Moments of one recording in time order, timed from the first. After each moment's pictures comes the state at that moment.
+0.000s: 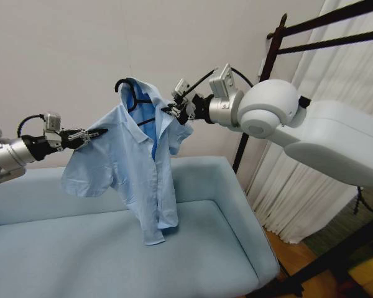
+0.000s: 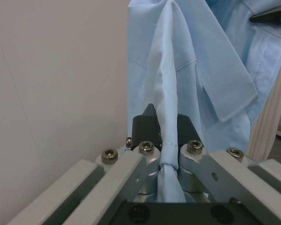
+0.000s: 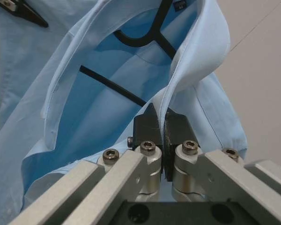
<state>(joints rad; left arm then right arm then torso) 0.88 -0.23 -0.78 -1.86 -1.37 0.38 0.54 0.74 0.74 -0.77 1.97 1.18 -0.58 0.00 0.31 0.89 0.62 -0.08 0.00</state>
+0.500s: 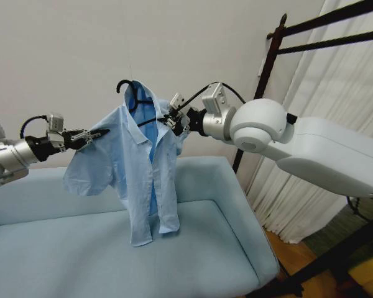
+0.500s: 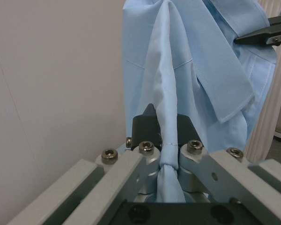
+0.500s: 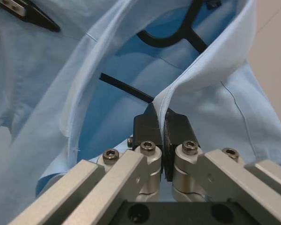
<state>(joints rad) 0.88 -0.24 -0.77 -1.90 -1.37 0.38 0.51 0.67 0.79 -0.75 1.98 1.20 -0.58 0.09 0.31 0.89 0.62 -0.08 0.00</state>
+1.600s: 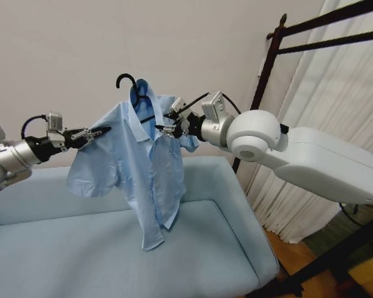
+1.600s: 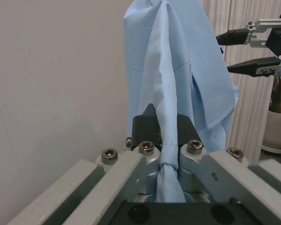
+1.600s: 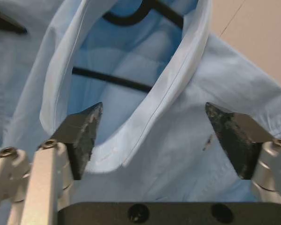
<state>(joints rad) 0.88 -0.28 -0.78 -1.88 -1.40 0.34 0.57 0.62 0.77 -0.70 2.01 1.32 -0.57 0.24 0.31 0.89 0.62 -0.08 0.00</state>
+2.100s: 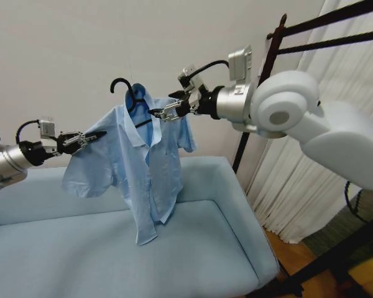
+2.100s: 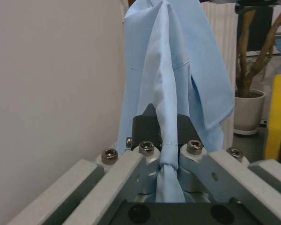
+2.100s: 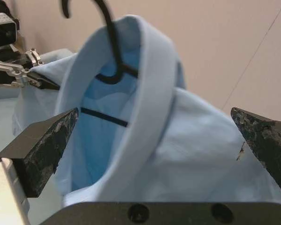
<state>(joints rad) 0.89 -0.29 -0.78 -1.78 -1.31 0.27 0.87 0.75 0.71 -0.70 1.84 1.58 -0.57 -0.12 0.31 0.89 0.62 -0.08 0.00</state>
